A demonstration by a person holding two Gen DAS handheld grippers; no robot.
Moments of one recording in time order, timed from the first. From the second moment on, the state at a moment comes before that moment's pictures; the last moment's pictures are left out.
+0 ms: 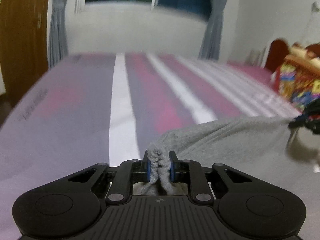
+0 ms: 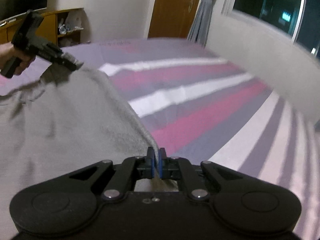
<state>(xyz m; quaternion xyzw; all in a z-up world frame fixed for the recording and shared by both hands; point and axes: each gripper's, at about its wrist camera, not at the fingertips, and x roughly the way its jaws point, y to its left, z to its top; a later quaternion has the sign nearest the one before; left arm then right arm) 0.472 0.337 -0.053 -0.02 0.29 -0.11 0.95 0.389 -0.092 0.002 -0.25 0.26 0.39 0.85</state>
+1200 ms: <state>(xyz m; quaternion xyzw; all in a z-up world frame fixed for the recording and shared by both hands) 0.136 0.339 -0.135 -0.34 0.26 -0.05 0.90 0.128 -0.214 -0.044 0.11 0.35 0.27 0.89</state>
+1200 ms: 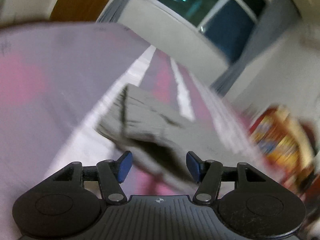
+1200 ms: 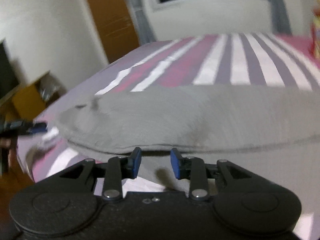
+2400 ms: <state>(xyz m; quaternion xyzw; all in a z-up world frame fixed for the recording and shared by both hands) 0.166 0.367 -0.144 -0.41 0.27 -0.02 0.87 0.118 -0.228 -0.125 0.36 0.38 0.21 0.83</state>
